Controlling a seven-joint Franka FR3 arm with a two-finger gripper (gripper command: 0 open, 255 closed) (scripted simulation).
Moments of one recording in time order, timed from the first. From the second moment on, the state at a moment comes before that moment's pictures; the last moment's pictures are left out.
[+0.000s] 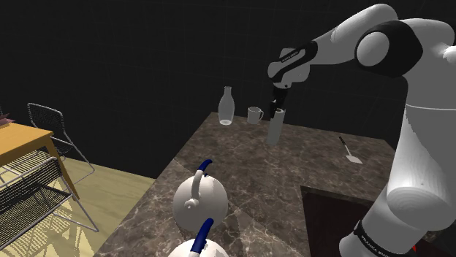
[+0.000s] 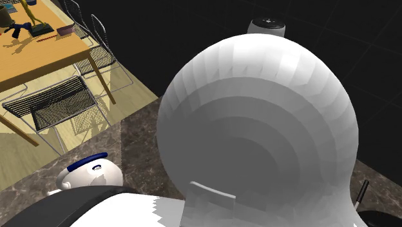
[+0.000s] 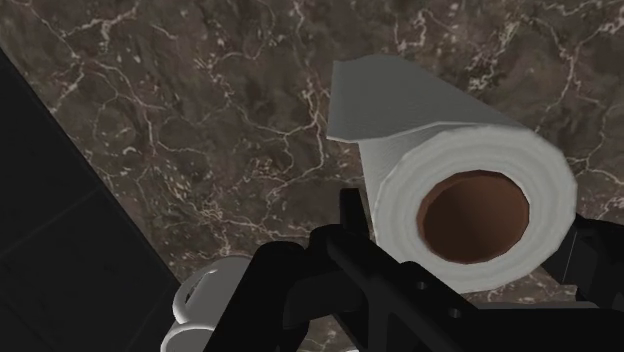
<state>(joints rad) -0.06 0.28 -0.40 -1.86 0.12 2.20 -0.70</state>
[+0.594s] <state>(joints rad) -0.06 0.24 -0.41 -1.80 0.10 2.11 -0.68</state>
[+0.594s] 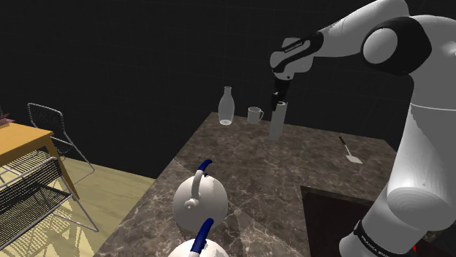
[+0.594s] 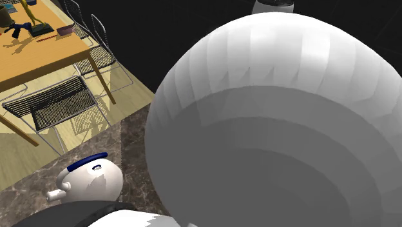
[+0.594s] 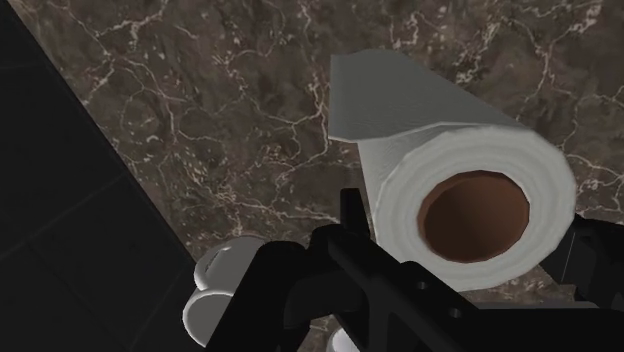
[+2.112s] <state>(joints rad) -0.06 0.20 -0.42 -1.55 0.07 1.81 -0.67</state>
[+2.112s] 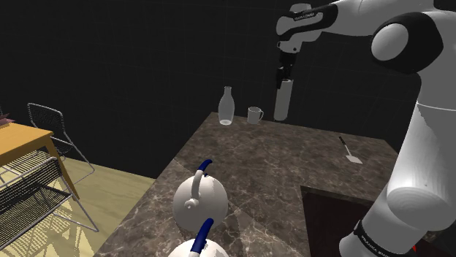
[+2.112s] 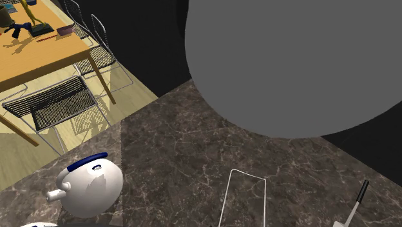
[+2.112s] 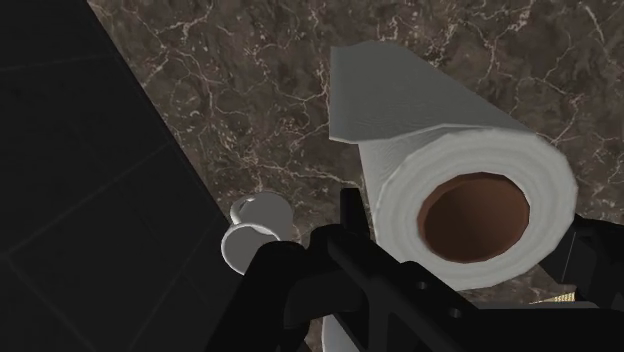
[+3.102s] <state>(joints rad) -0.09 0.25 -0.42 -1.28 0.09 1.59 -0.67</state>
